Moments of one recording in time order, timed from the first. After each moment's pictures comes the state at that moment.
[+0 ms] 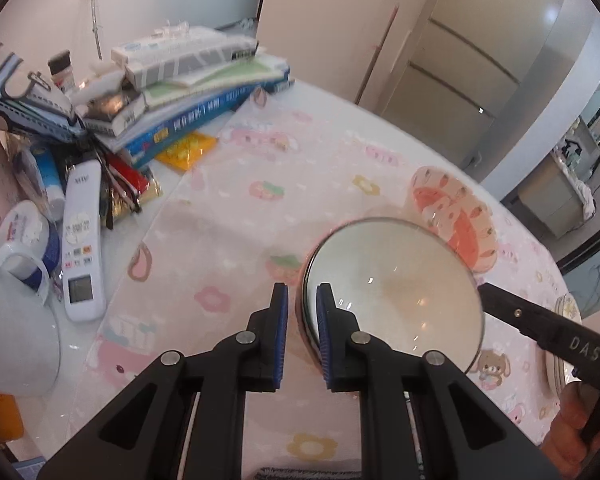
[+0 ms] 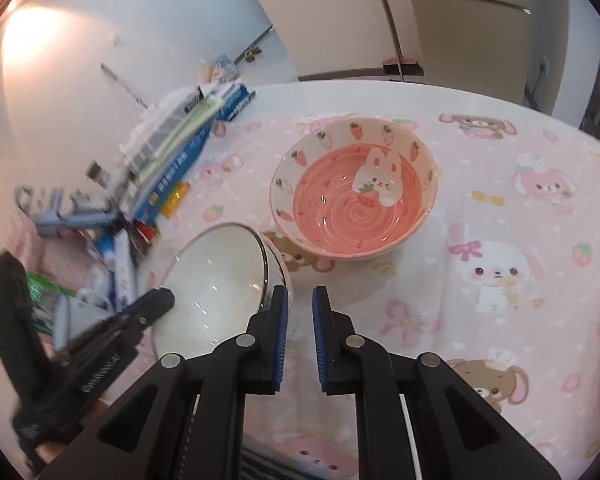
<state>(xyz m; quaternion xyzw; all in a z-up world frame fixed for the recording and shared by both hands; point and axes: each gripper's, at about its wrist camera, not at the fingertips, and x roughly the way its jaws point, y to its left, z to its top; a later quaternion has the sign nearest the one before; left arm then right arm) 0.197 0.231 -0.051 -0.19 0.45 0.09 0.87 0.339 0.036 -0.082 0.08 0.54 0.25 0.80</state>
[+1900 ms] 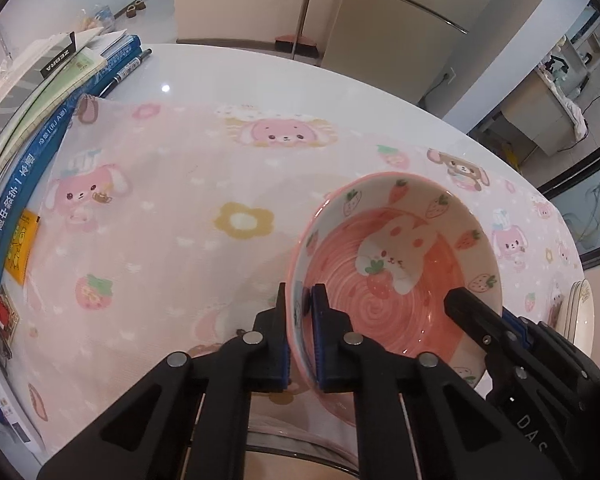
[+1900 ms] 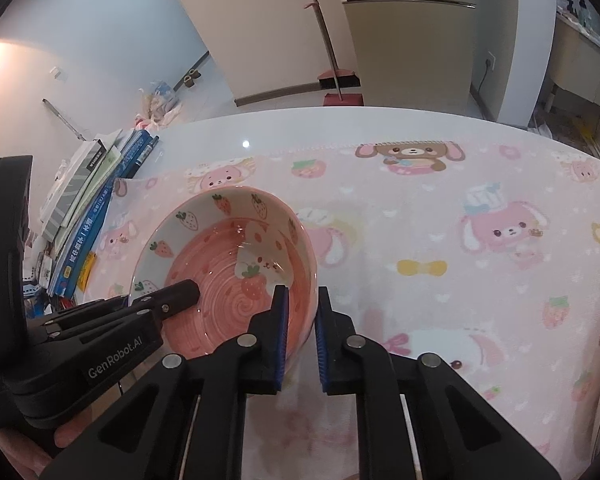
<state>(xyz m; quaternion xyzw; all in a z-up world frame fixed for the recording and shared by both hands) 0.361 0.170 -0.095 -0.12 0.58 -0.01 0.81 0.420 0.016 -0.132 0.07 0.53 0.15 0.83</state>
